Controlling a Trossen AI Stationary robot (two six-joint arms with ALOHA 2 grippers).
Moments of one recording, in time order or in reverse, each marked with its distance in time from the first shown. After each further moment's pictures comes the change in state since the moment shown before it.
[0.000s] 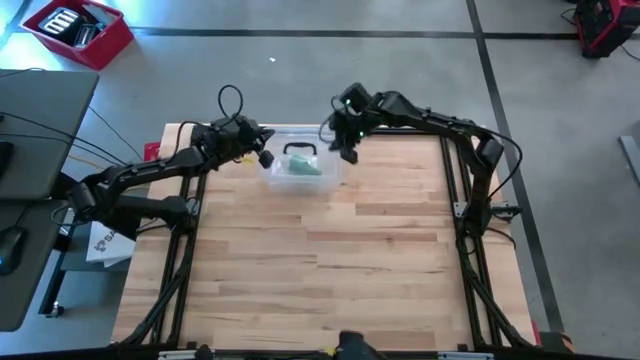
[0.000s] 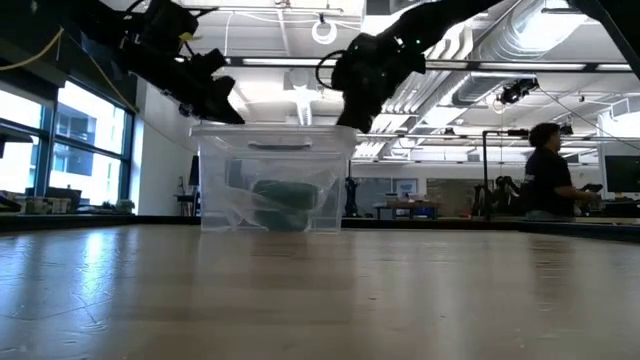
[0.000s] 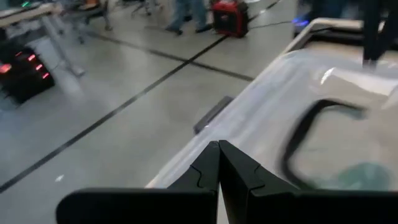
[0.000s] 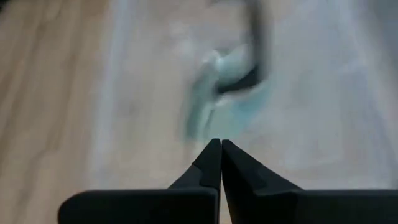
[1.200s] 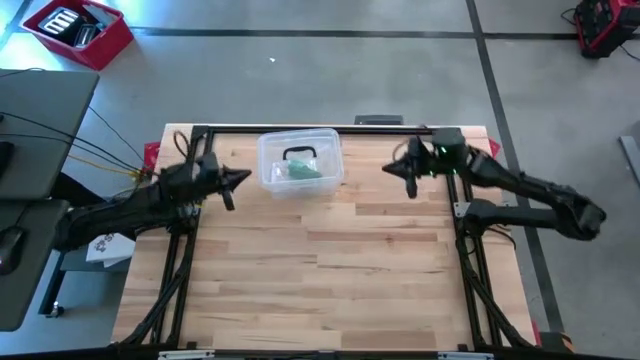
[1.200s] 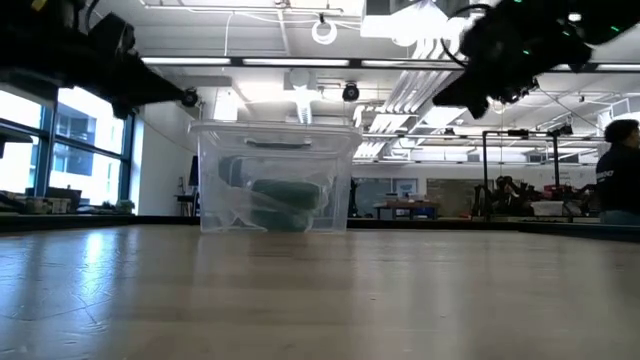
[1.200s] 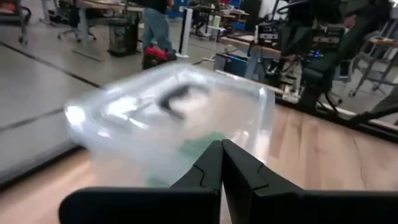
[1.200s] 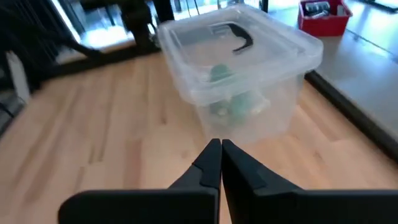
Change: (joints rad) left arm -0.314 -0.848 -0.401 -0.235 0.008 -0.315; right arm -0.013 -1.027 -1.091 0.609 0.046 0.326
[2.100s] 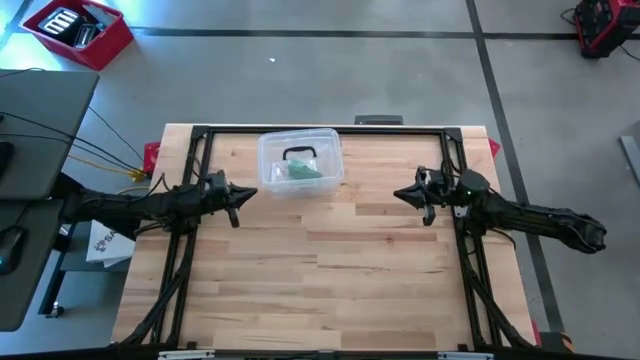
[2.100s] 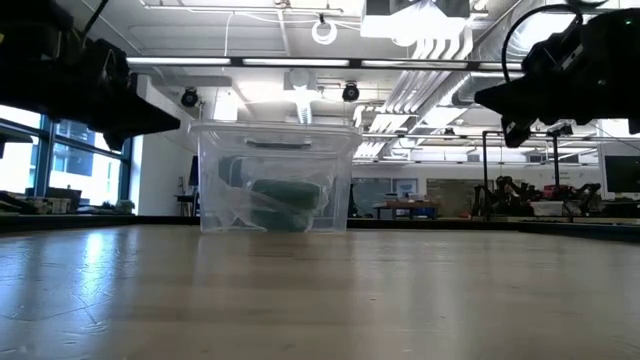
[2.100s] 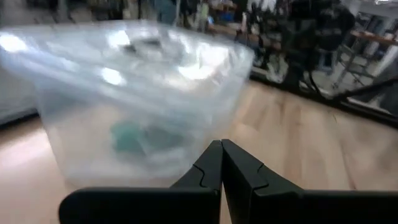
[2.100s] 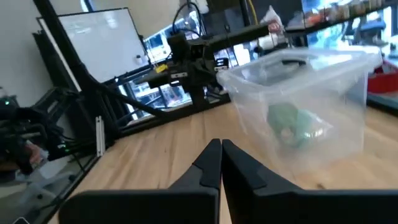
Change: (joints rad) left arm -0.316 -0.002 -0.194 0.174 -0.253 -0.074; right arm 0.175 -0.436 -0.559 0.567 0.049 0.335
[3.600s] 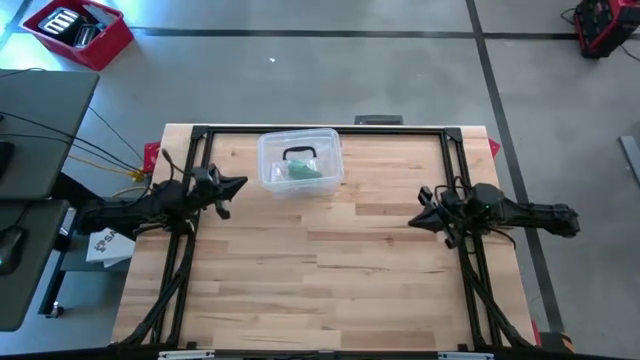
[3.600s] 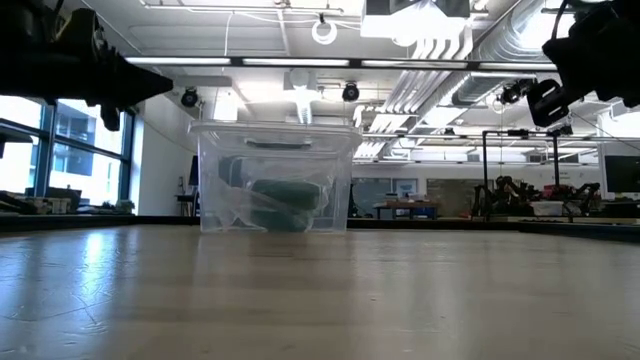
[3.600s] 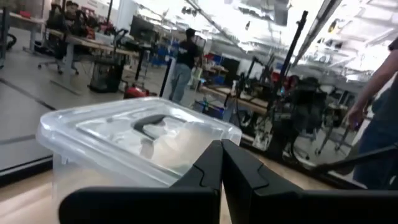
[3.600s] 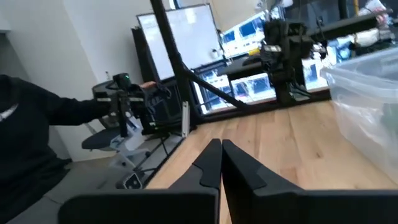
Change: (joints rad) left arm 0.060 -0.271 0.000 -0.008 0.018 -0.008; right arm 0.358 -0.441 0.000 -0.364 0.032 0.016
